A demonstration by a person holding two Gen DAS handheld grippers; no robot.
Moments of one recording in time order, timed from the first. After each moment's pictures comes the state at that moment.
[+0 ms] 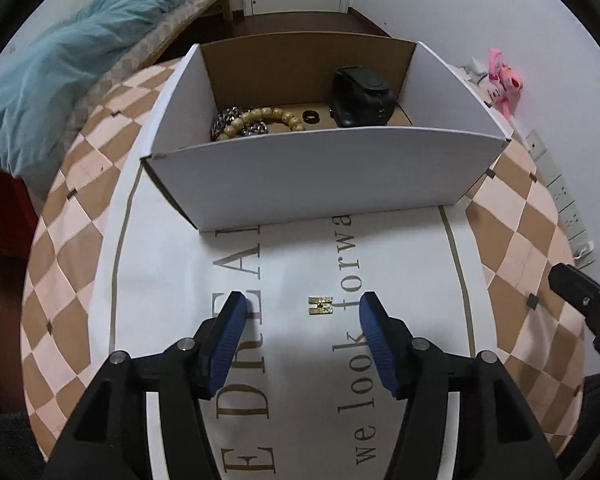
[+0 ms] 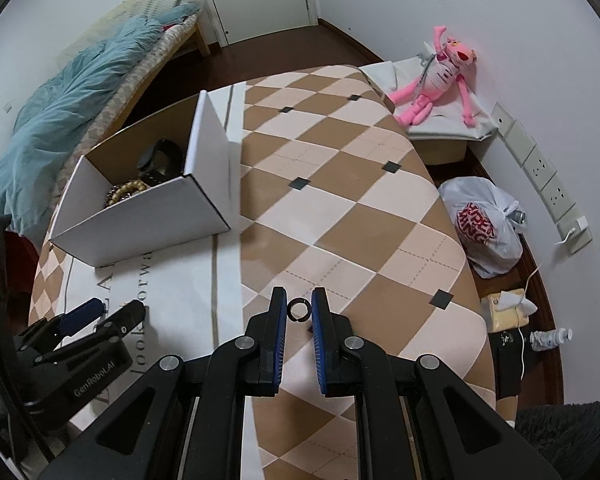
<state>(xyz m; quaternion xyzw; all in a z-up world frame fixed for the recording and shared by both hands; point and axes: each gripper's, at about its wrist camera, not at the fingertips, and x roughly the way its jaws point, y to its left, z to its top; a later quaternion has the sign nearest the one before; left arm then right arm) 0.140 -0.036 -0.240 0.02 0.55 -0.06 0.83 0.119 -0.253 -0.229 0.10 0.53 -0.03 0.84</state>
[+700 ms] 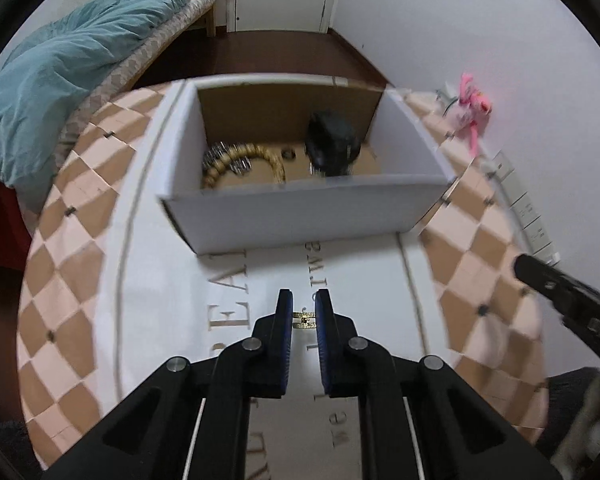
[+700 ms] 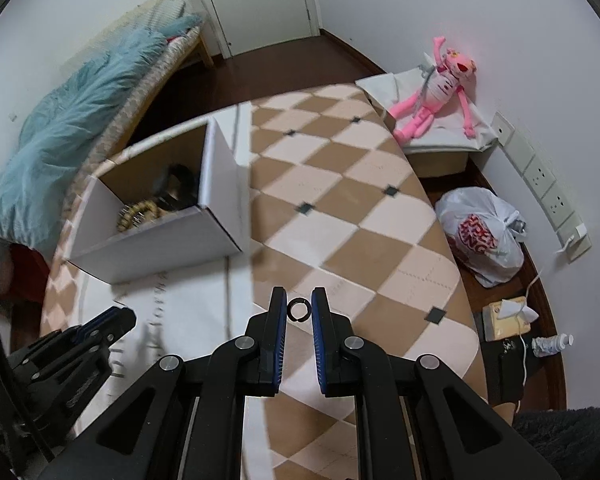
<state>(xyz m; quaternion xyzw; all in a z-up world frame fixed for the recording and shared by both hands) 0.134 -0.019 -0.195 -0.03 0.52 -0.11 0.85 0.125 -0.251 -0.200 0.11 0.51 -0.02 0.86</state>
